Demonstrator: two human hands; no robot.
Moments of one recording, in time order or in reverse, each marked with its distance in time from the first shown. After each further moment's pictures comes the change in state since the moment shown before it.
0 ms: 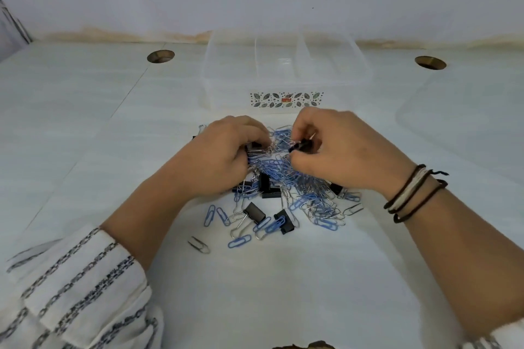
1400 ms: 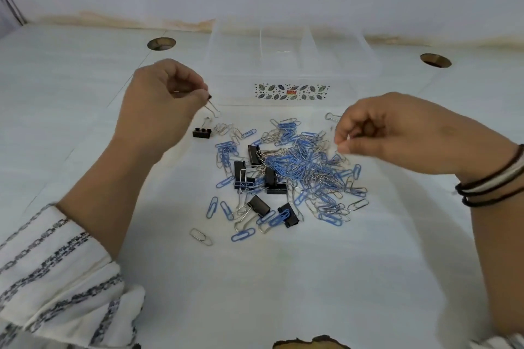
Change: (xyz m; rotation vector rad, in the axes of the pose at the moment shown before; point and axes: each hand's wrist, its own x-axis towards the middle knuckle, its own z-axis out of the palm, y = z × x) left_hand -0.005 -0.032 -0.032 -0.495 0.614 -0.502; right_hand -0.013 0.037 -0.048 0.036 -0.153 -0.040
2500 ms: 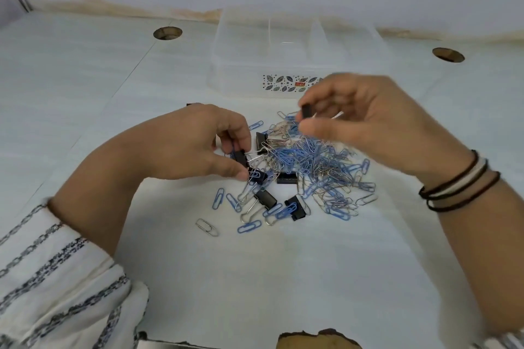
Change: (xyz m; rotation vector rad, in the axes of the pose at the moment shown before) left_hand -0.021 0.003 -0.012 0.449 -0.818 0.260; right_hand 0.014 -0.036 0.033 0.448 0.154 -0.169
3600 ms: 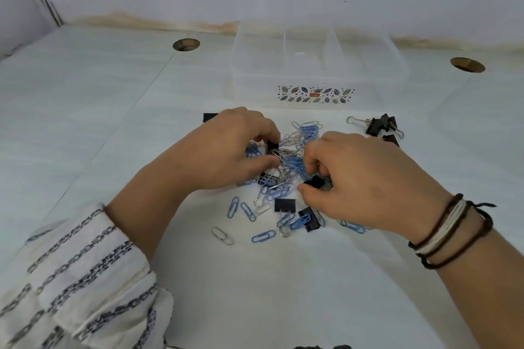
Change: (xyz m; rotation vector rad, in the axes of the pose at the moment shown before) left_hand 0.015 0.002 0.019 0.185 0.257 0.185; right_hand -0.017 -0.026 0.040 -0.896 -0.194 0.089
